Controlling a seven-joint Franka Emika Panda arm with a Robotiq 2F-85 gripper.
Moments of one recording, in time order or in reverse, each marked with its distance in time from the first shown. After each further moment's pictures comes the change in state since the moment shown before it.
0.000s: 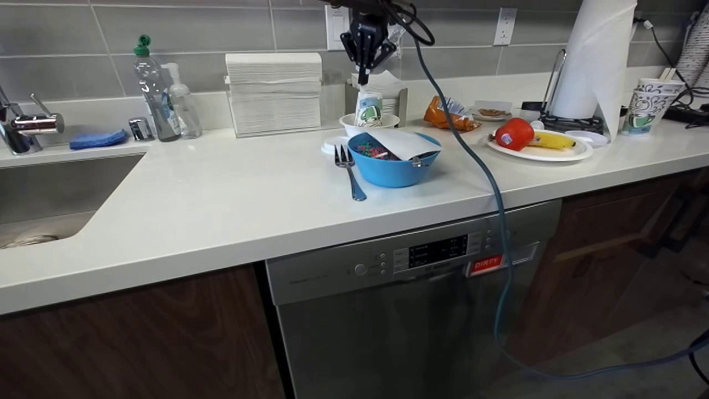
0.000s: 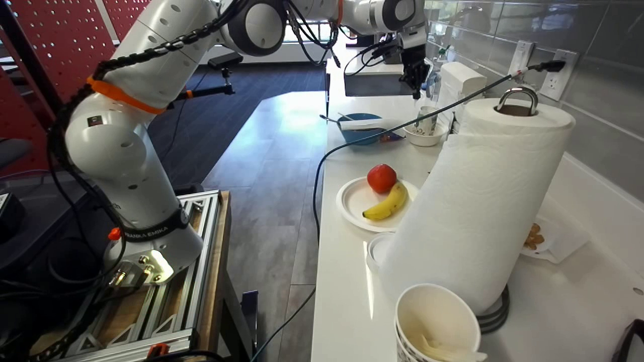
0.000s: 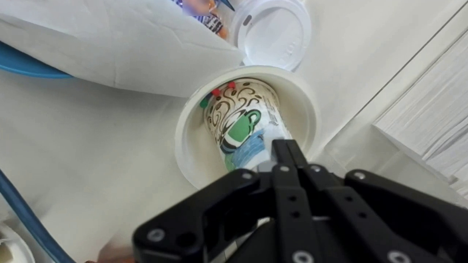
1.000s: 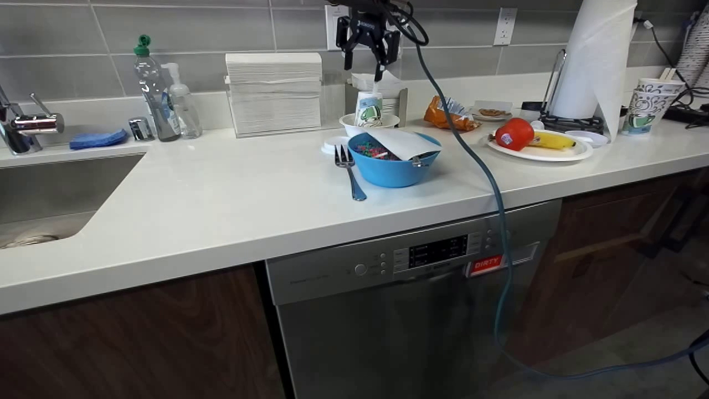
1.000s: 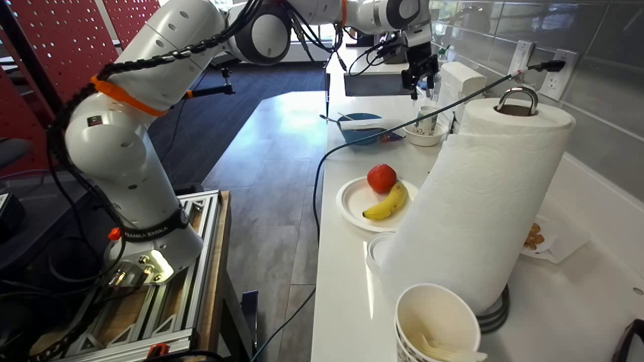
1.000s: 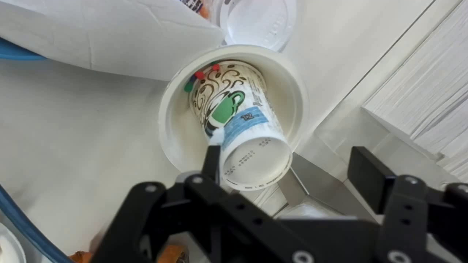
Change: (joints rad) arm -0.003 0.057 -0.018 0.108 -0.004 -0.030 0.007
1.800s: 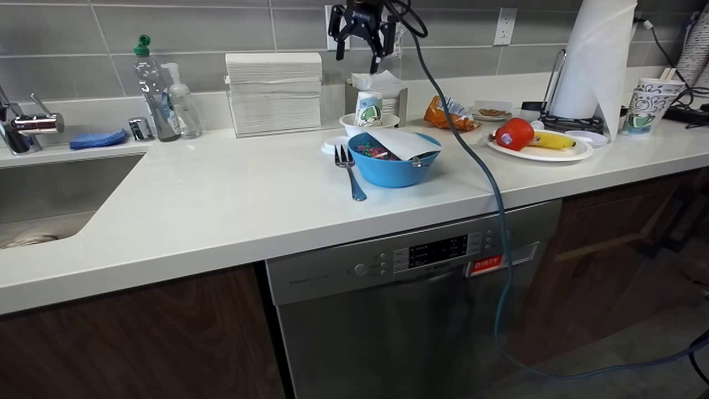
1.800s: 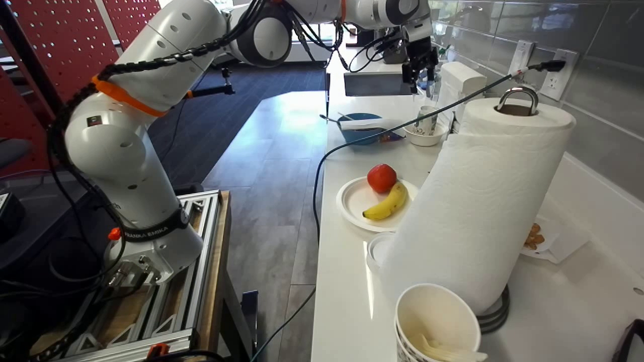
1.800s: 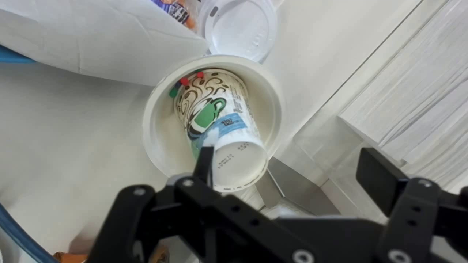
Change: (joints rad) arm -0.004 0.012 0.022 0.049 0.008 0.005 -0.042
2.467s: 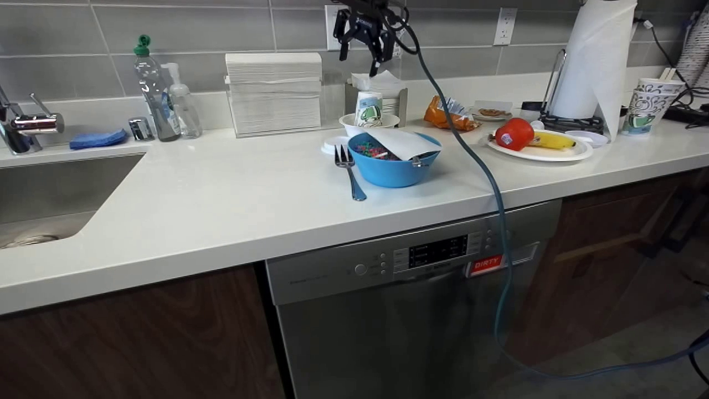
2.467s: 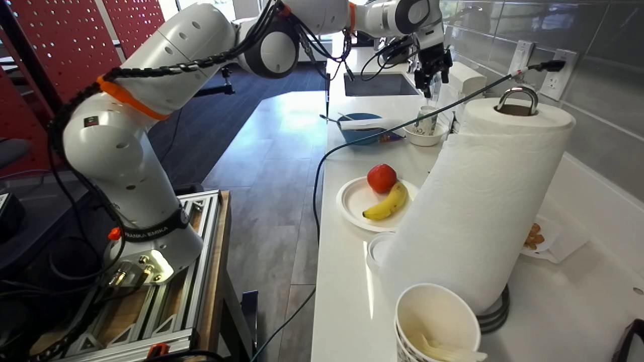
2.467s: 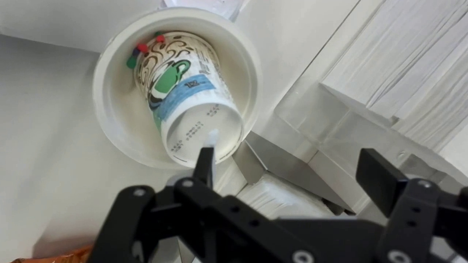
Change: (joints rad) arm -0.041 0.075 -0.010 0.077 0.000 0.076 0.013
